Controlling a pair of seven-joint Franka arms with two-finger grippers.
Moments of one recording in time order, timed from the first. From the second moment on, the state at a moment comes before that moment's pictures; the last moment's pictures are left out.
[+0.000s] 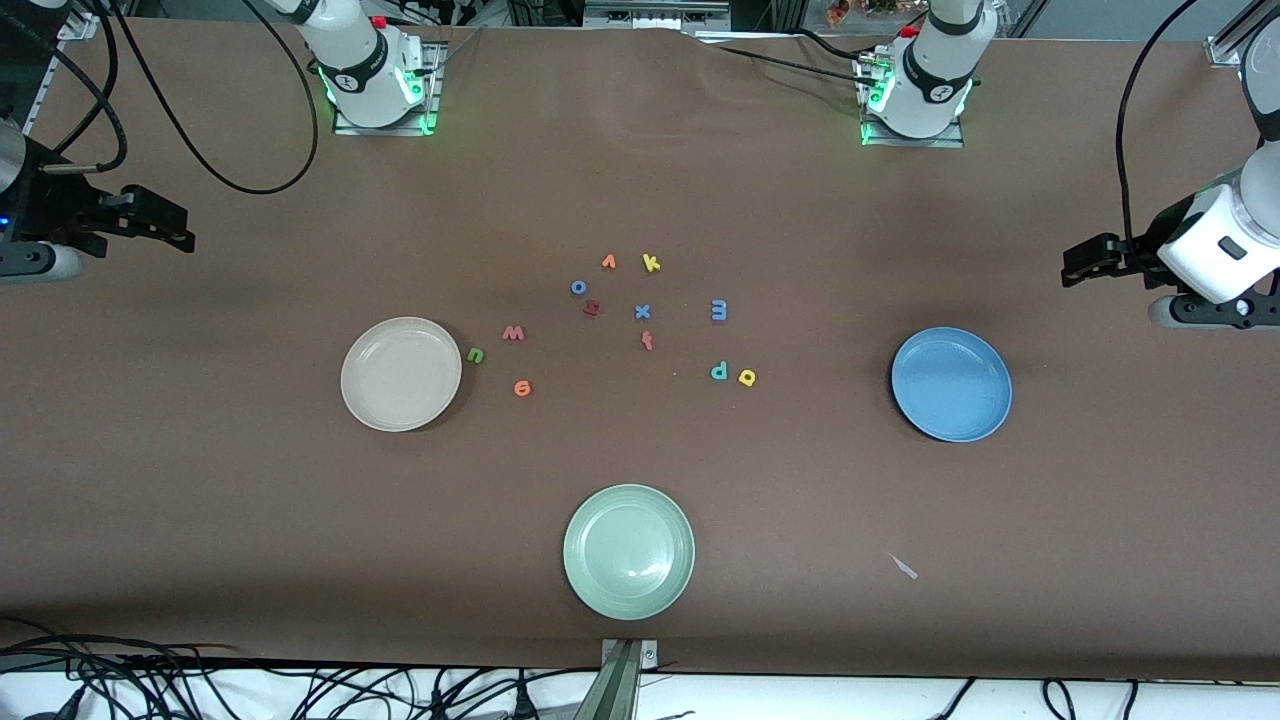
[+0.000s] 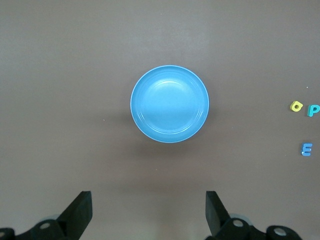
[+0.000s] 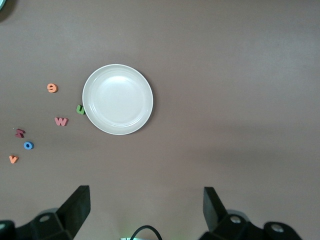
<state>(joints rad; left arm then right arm) 0.05 0.08 -0.04 -1.65 0.02 1.59 0.02 0.11 0.07 -0.09 -1.53 0.01 1.51 -0.06</state>
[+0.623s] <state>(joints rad) 0.05 0.09 -0.04 -1.65 0.02 1.59 0.02 0.11 0.07 -0.09 -1.53 0.01 1.51 -0.06</state>
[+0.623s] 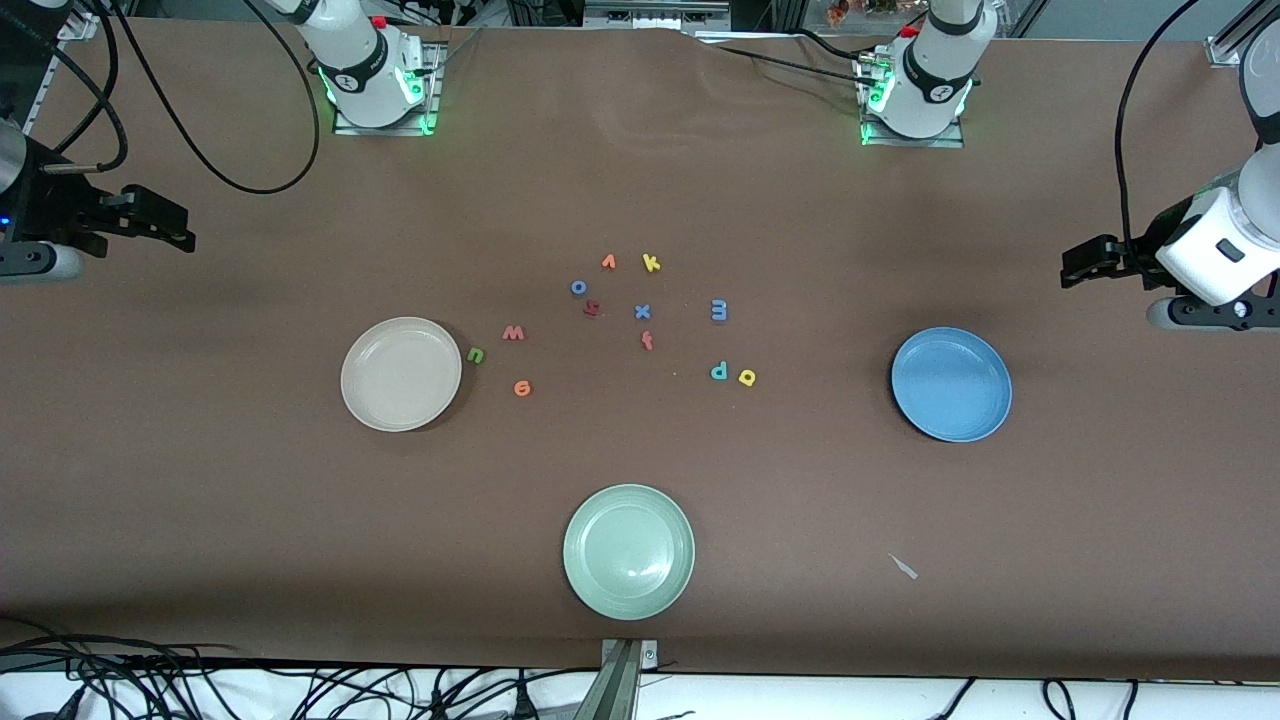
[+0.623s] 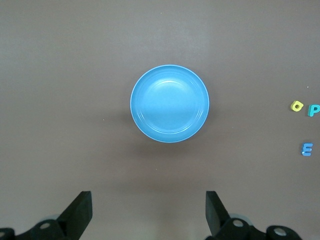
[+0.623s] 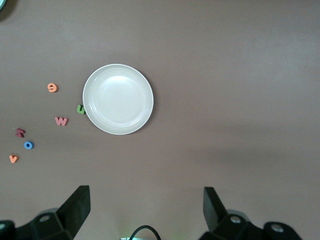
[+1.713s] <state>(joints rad) -0.25 0.32 -0.05 -1.66 -0.01 1.84 -0.52 0.17 0.15 -0.08 -1.54 0.04 1.60 0.00</state>
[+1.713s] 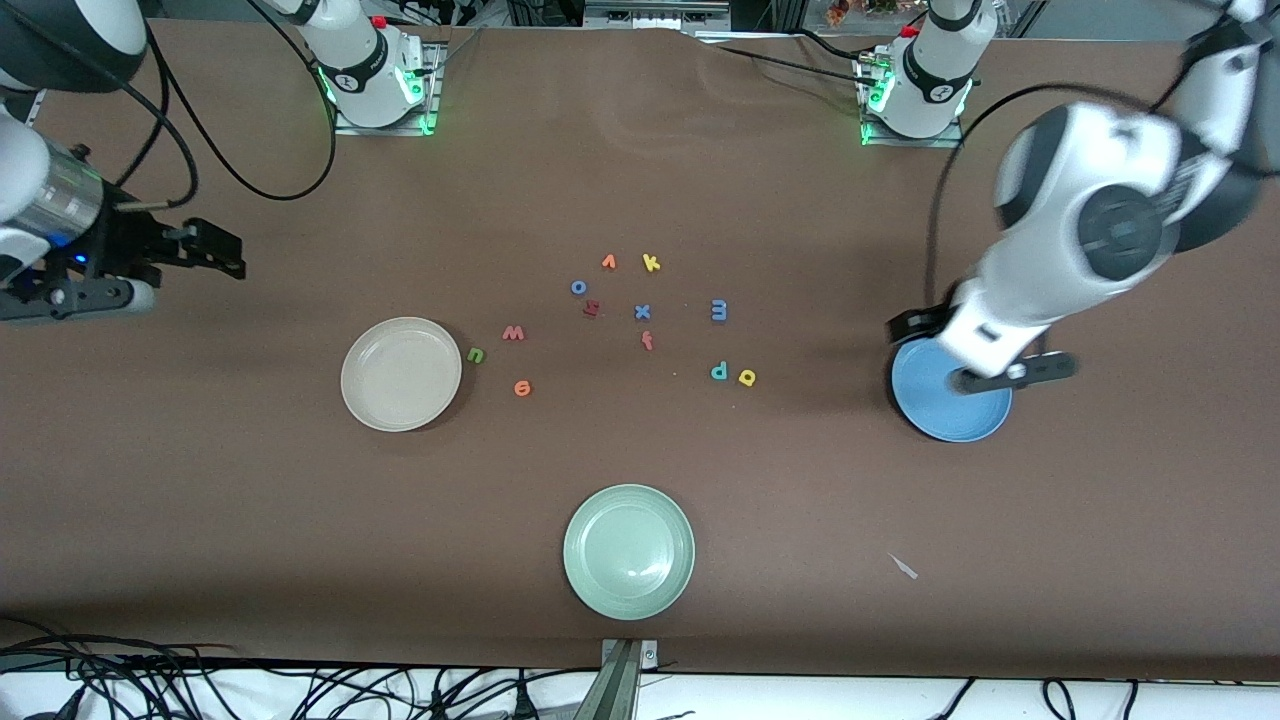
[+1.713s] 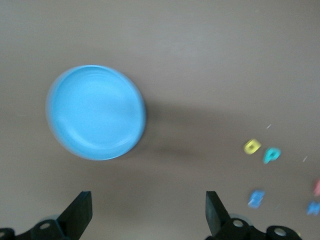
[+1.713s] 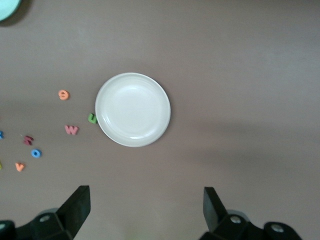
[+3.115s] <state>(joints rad) -0.47 0.73 -0.05 -1.67 -0.06 2.35 -1.33 0.27 0.39 0.26 -2.06 -0.11 2.45 0.89</state>
